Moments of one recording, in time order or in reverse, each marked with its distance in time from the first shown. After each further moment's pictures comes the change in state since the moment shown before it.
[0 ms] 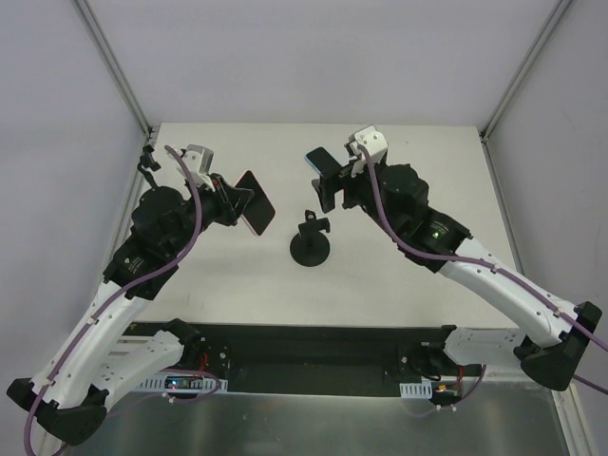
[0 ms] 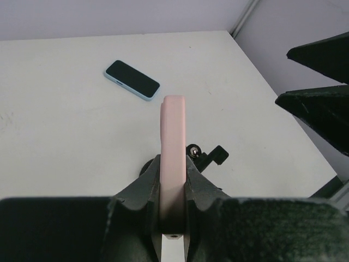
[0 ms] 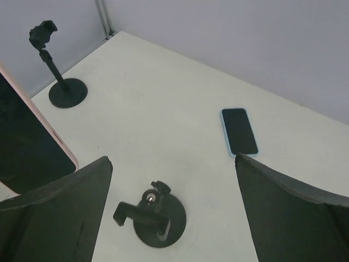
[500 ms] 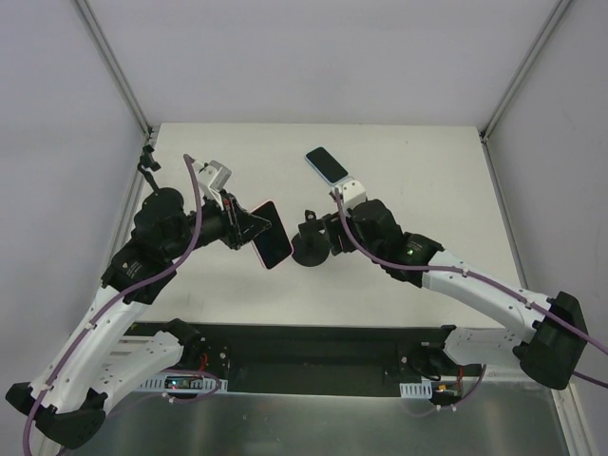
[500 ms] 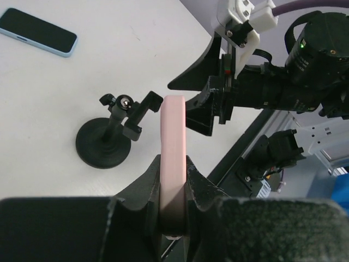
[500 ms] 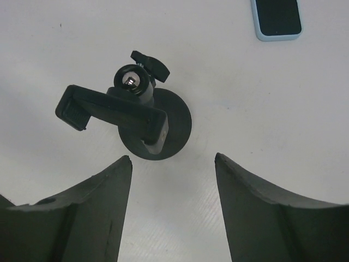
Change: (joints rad) left arm 0.000 -0.031 -0.006 -0.112 0.356 -0.064; right arm -0.002 -0.013 -0.303 -0.153 -0.035 0.171
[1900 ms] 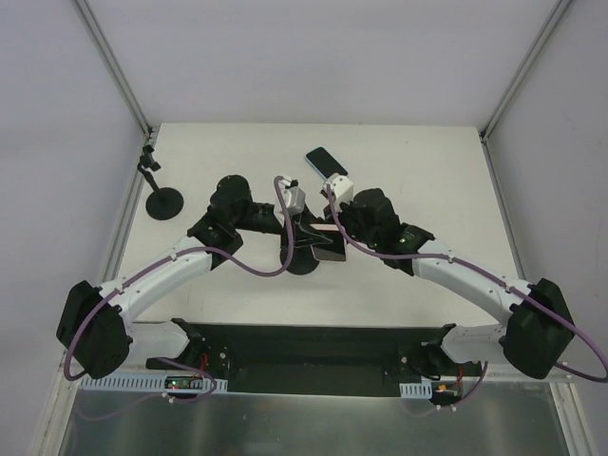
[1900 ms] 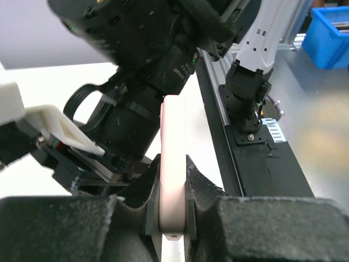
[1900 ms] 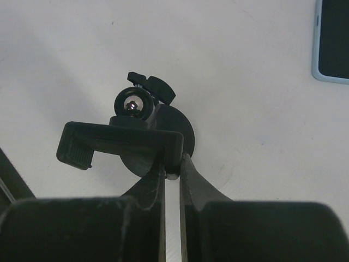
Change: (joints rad) left arm -0.139 0.446 -0.154 0.801 0.607 0.352; right arm -0.100 0.114 -0.011 0.180 -0.308 -0.120
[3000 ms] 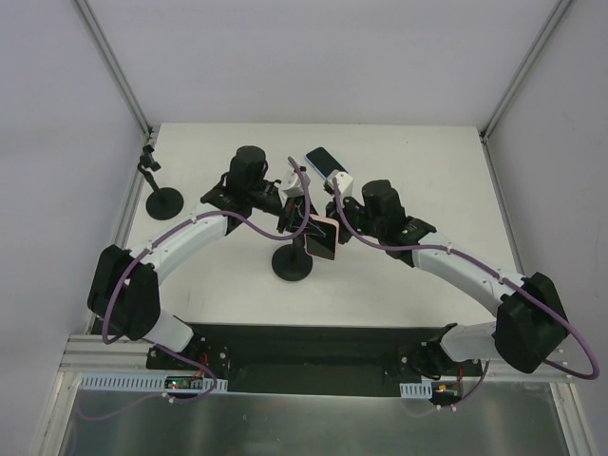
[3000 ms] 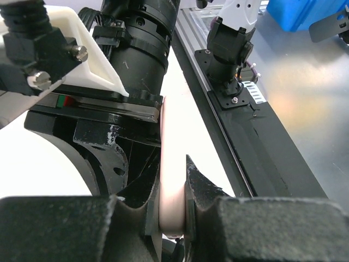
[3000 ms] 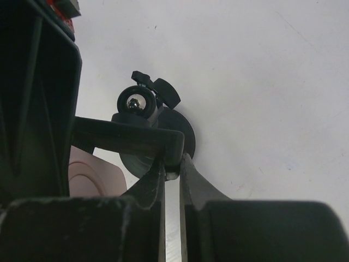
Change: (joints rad) left arm 0.140 0.276 0.251 -0.333 0.335 0.275; right arm -0.113 0.045 0.000 0.059 -0.343 -0.039
